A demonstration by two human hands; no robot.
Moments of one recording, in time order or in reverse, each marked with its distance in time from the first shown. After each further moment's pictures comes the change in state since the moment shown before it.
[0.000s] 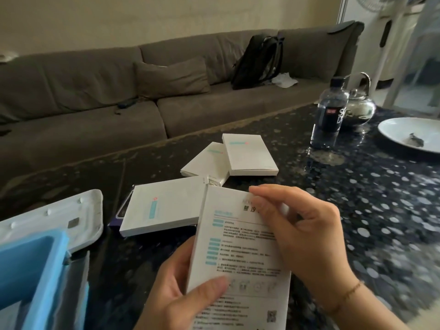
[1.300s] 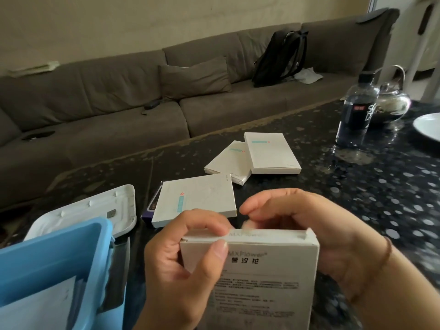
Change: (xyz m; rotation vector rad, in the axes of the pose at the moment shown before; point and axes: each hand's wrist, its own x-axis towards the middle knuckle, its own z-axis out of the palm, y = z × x) left_hand -0.004 0.027 0.016 0.633 0.343 0.698; right_hand 0.034 -0.060 -0.002 0.716 -0.743 0.980
